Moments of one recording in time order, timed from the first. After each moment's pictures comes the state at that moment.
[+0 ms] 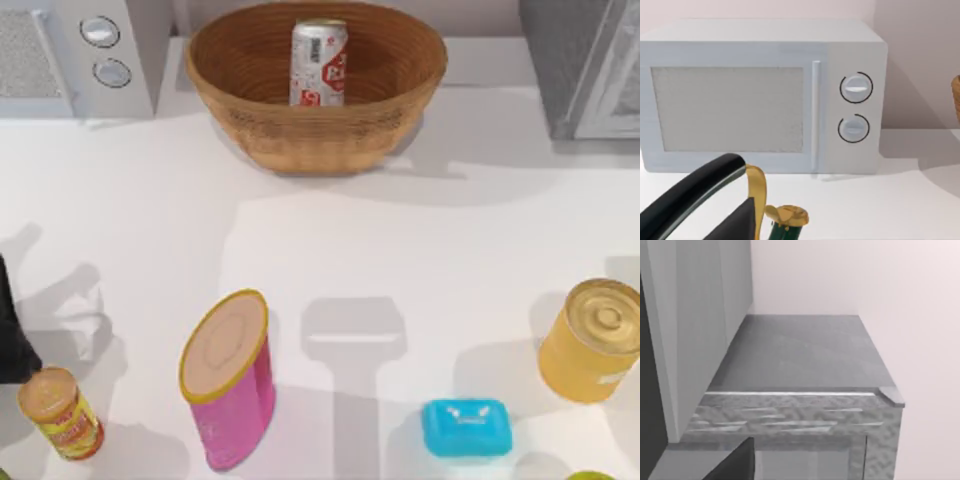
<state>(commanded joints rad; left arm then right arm) 0.00 0.00 0.00 0.00 0.00 0.00 -0.98 1.34 1.75 -0.38 -0.97 0.03</state>
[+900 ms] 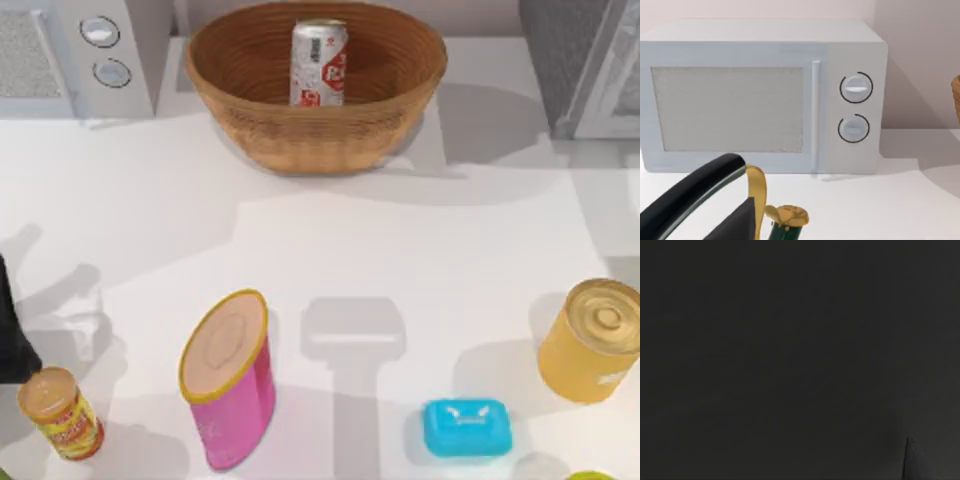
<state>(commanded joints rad) 0.00 0.00 0.00 0.00 0.00 0.00 0.19 1.32 1.75 -0.43 0.20 0.02</state>
